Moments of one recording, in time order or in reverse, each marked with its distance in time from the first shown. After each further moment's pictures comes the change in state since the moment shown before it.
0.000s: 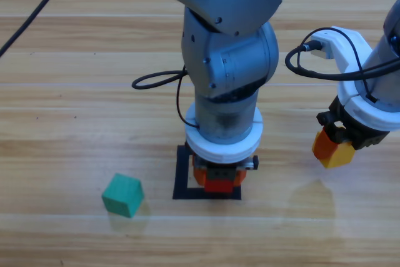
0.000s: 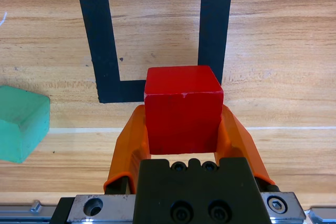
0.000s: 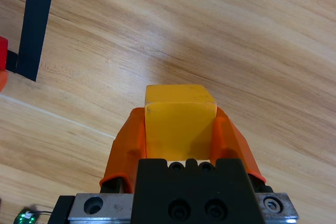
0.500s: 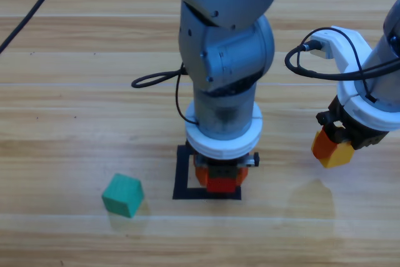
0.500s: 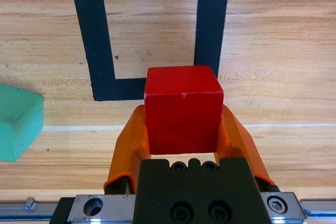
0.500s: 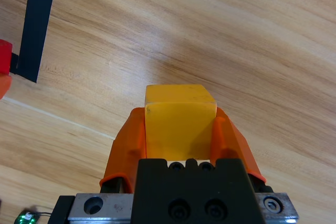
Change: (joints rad) arm 0 0.019 0.000 -0.006 -0.001 -0.044 0.000; arm 1 0.000 0.000 0.003 -0.007 0.000 0.000
